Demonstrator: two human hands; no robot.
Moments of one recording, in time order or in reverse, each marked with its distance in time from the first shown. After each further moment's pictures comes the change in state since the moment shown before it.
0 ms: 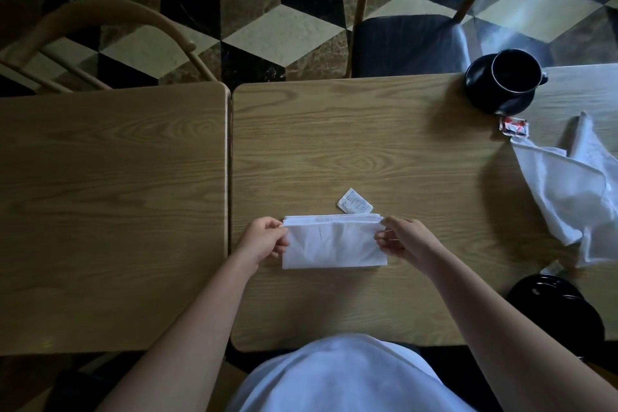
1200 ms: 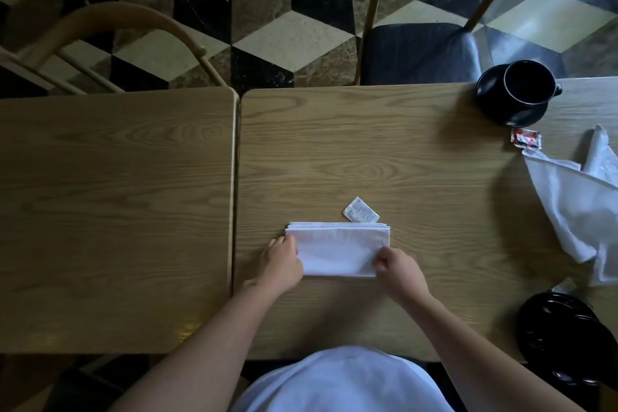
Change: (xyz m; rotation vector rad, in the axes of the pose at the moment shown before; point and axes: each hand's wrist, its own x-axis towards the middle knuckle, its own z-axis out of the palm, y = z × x) left_hand -0.007 -0.021 0.031 0.987 0.129 0.301; right_hand -0.003 0.053 0.020 -1.000 0.202 -0.448
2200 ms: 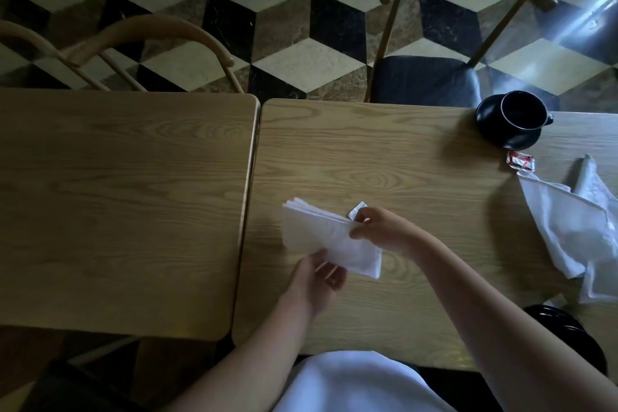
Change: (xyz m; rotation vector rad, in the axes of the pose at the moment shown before) left_hand -0.048 0.059 0.016 -2.197 -0.346 -0.647; right_hand -0.001 -0.091 -0.079 0.141 -0.302 -0.183
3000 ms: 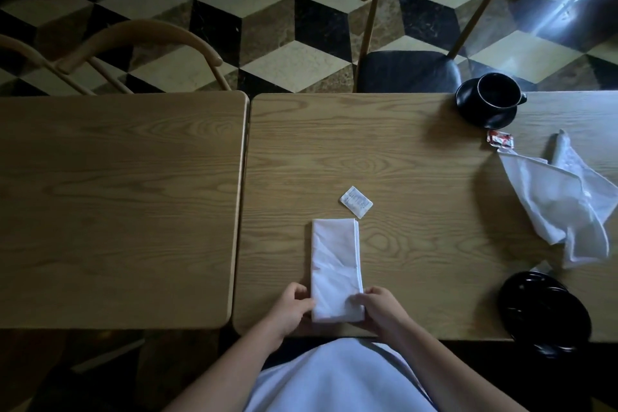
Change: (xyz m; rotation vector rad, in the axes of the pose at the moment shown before) left_hand -0.010 -0.022 -0.113 1.143 0.122 0.190; right_hand -0.069 0.111 0.141 0.791 0.110 0.452
